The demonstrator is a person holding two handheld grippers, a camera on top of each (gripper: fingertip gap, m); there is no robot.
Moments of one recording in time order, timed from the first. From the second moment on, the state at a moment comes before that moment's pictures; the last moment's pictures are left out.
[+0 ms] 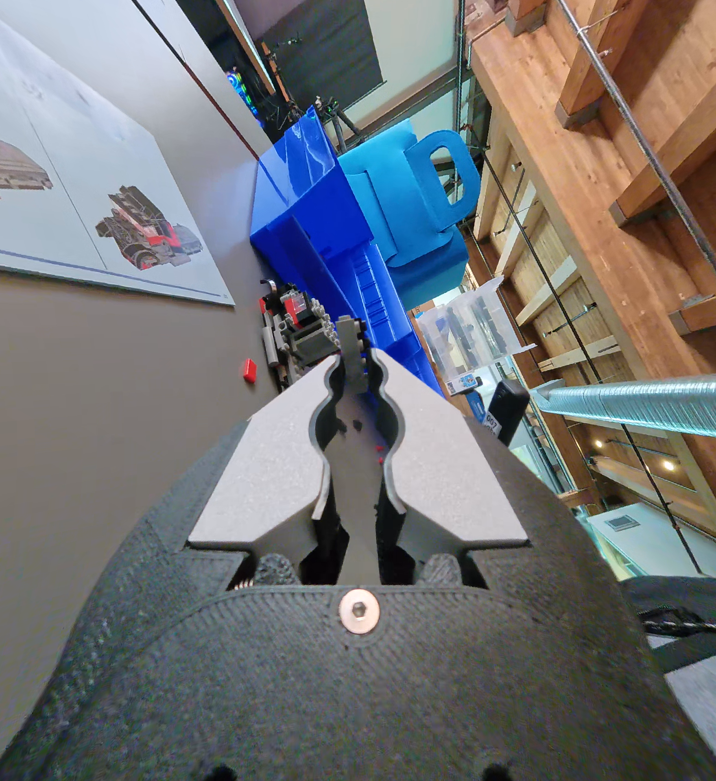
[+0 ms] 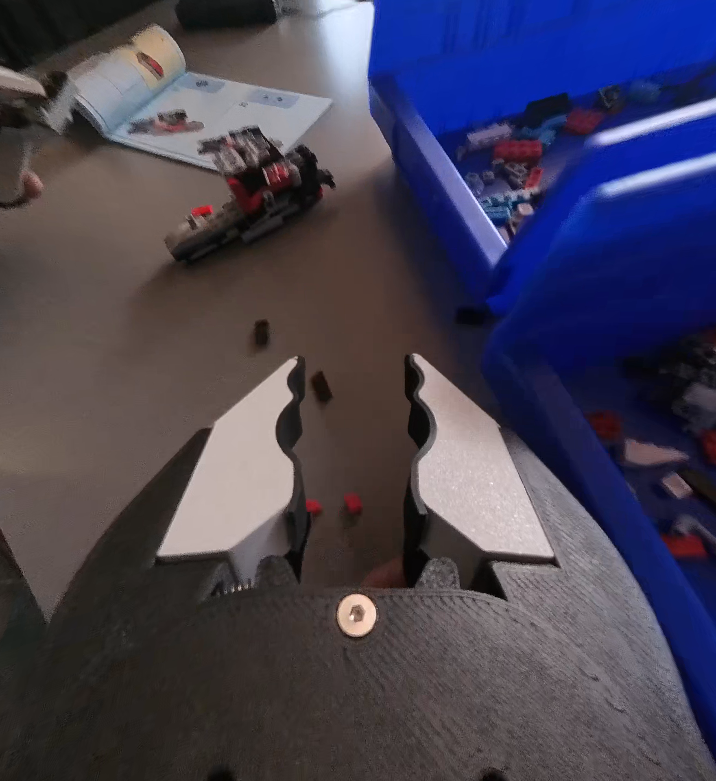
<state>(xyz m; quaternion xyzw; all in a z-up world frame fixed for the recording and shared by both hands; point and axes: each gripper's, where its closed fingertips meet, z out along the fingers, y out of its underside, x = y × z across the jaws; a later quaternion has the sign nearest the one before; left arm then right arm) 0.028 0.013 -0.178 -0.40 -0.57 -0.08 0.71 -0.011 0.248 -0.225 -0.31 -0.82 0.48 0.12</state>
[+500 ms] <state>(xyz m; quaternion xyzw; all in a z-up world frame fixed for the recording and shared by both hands) 0.030 0.019 -0.180 -0.41 -0.57 -0.09 0.71 -0.018 0.268 -0.246 -0.31 -0.86 0.39 0.14</state>
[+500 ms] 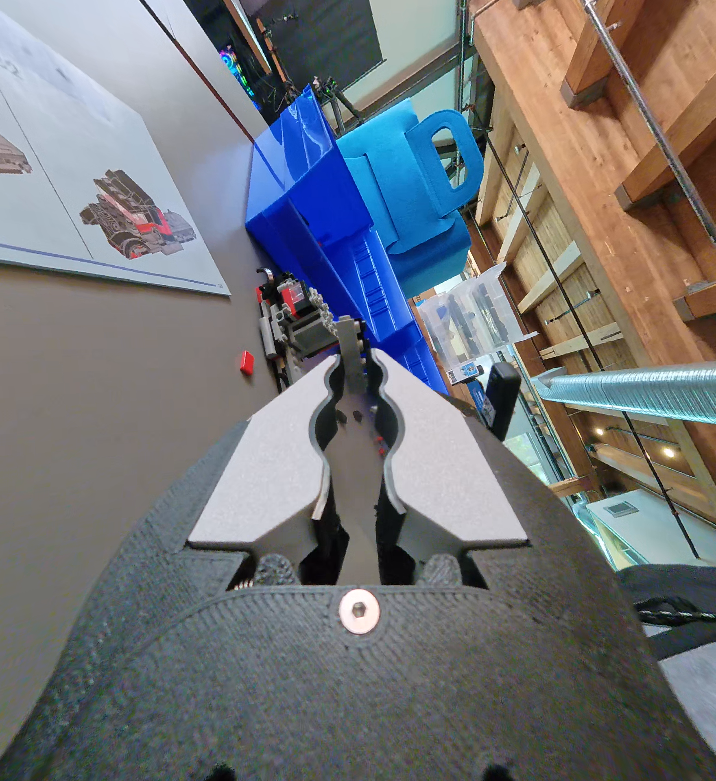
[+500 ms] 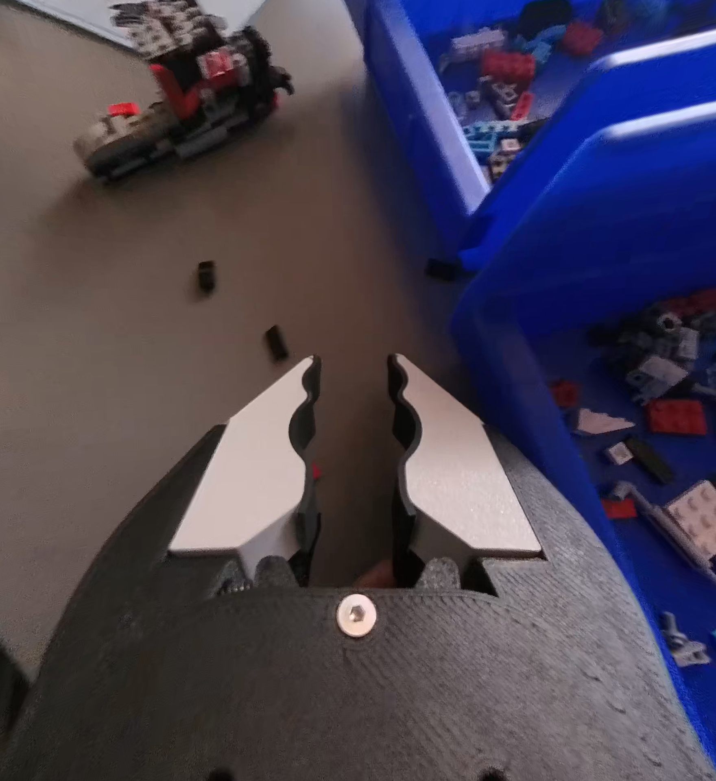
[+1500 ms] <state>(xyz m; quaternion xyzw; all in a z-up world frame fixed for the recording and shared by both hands) 0.052 0.020 -0.163 -0.38 -0.53 -0.12 0.75 -0.089 0.250 -0.255 -0.44 -0.80 0.26 0.32</state>
